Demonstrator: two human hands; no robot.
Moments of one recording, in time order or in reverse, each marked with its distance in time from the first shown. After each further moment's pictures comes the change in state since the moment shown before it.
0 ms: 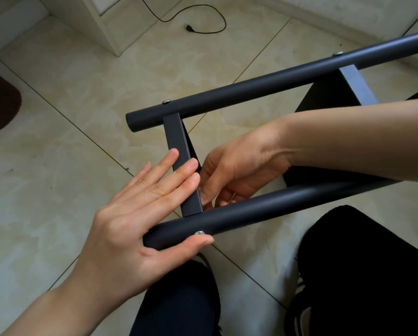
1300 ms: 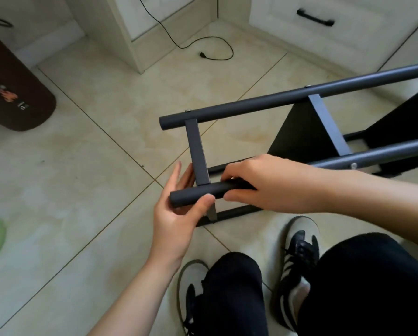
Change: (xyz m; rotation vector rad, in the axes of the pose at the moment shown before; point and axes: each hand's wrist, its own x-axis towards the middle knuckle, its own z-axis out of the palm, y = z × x) left_hand -0.027 0.035 0.050 -0.961 0.438 -0.647; right_hand -0.061 0.021 0.087 -0.978 0.790 -0.046
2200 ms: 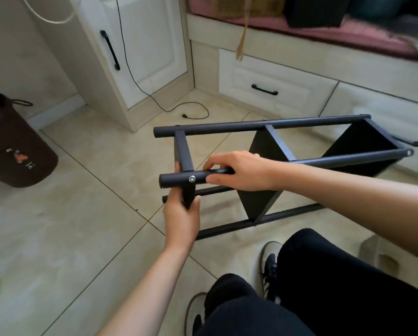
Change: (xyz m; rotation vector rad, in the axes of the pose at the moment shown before) left_hand 0.022 0.053 0.044 0.419 0.084 0.190; right_hand -0.026 -0.012 -0.065 0.097 0.282 0.016
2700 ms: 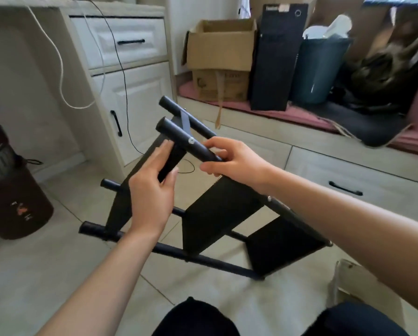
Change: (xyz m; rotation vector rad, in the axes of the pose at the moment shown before) left_hand 0.010 0.179 -0.055 0.081 0.073 0.540; right_hand -0.077 -0.062 -0.110 0.440 0.383 -0.113
